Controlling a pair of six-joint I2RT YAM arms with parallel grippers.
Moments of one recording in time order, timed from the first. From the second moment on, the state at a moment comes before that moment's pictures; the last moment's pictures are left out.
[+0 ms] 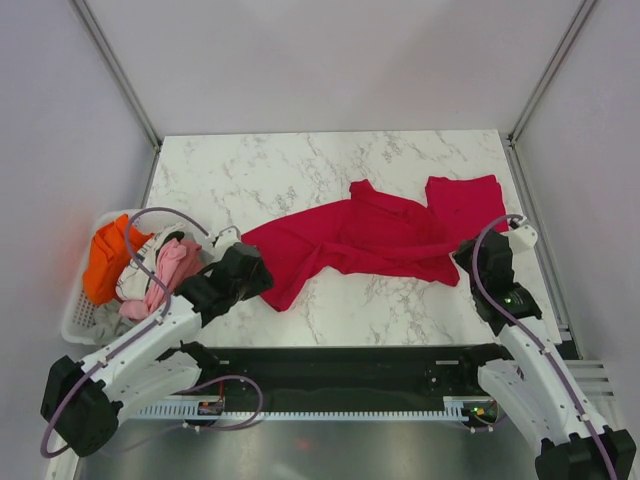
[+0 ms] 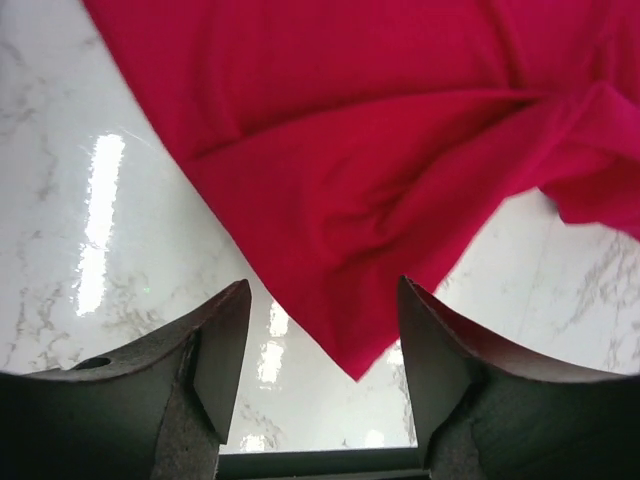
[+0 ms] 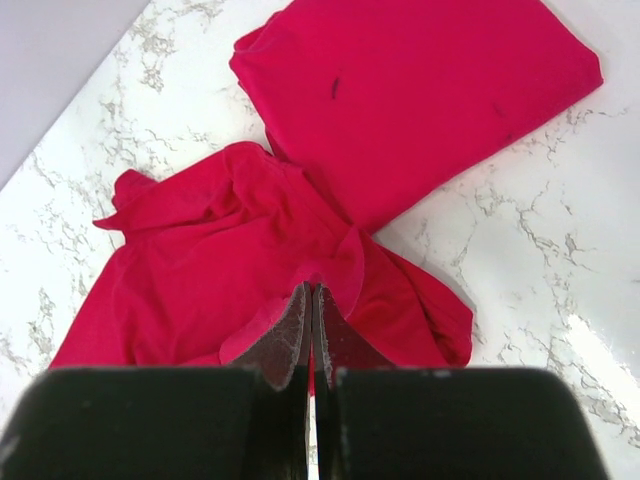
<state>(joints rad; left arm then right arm) -0.66 0.90 0.57 -0.54 -0.34 -0.89 0.20 0.68 0.55 -0.34 0.43 0.80</state>
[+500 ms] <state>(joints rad) -0.41 1.22 0.63 -0.45 -0.26 -0.84 0.20 0.75 0.55 -0.31 0.38 0.77</state>
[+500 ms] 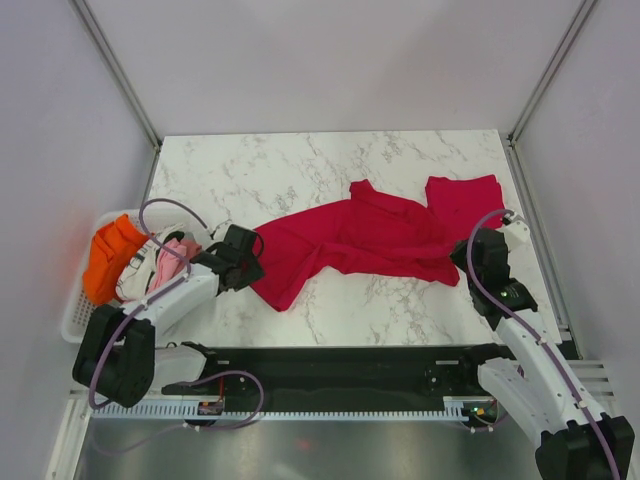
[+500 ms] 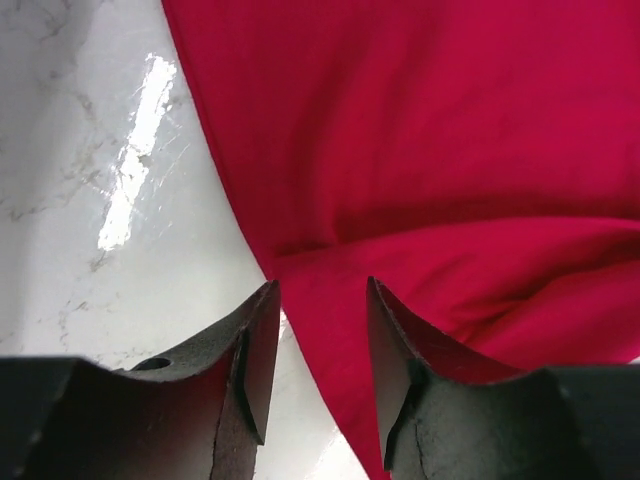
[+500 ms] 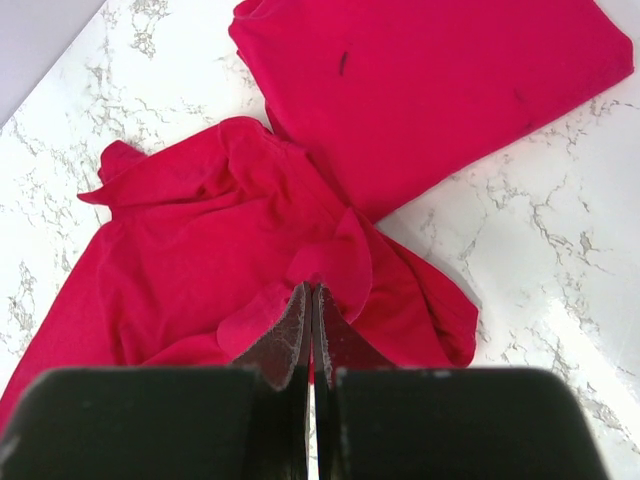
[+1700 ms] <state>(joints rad) -0.36 1.33 0.64 -0.39 -0.23 -0.81 0.20 0.75 0.55 -0.31 0.37 0.75</state>
